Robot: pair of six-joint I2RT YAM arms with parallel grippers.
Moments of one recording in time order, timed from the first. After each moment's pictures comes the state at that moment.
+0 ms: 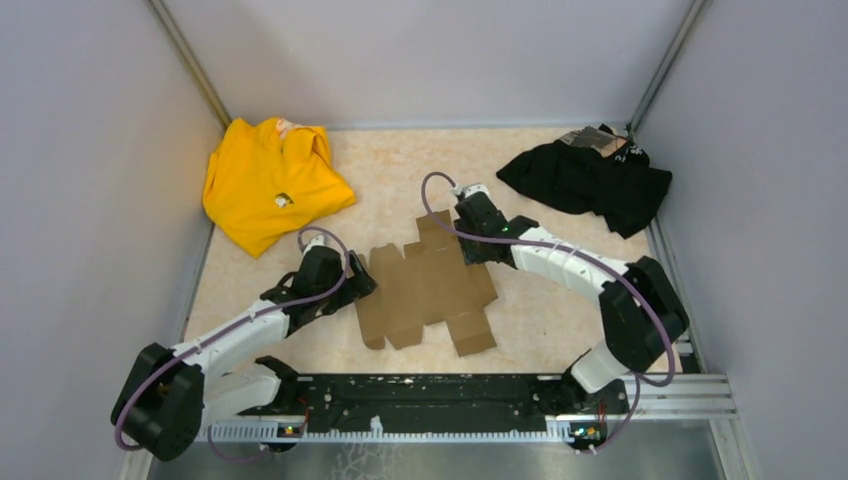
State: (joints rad) left arm -0.52 1.07 0.41 -0.14 -0.13 -0.85; right arm 0.68 1.55 1.01 -0.44 0.27 0.28
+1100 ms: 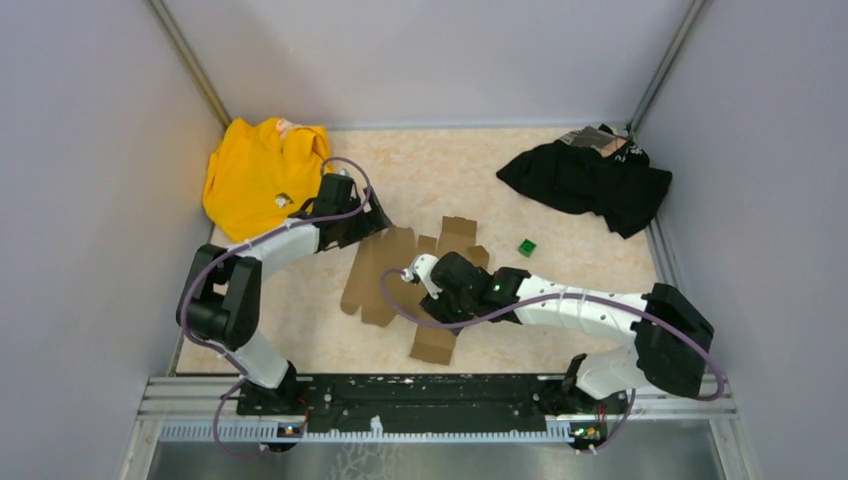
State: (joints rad) left arm -0.37 1.66 0.95 -0.11 0.02 -0.68; right arm 1.05 1.33 0.84 -0.49 0.05 0.01
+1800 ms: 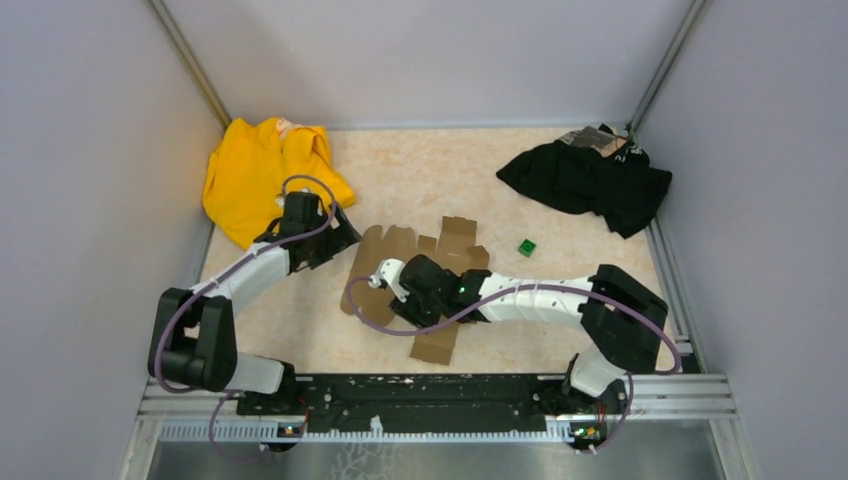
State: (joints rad) left arm -0.24 1.42 0.79 -0.21 0.01 -0.70; right arm 1.12 1.55 0.93 -0.27 0.00 -0.05
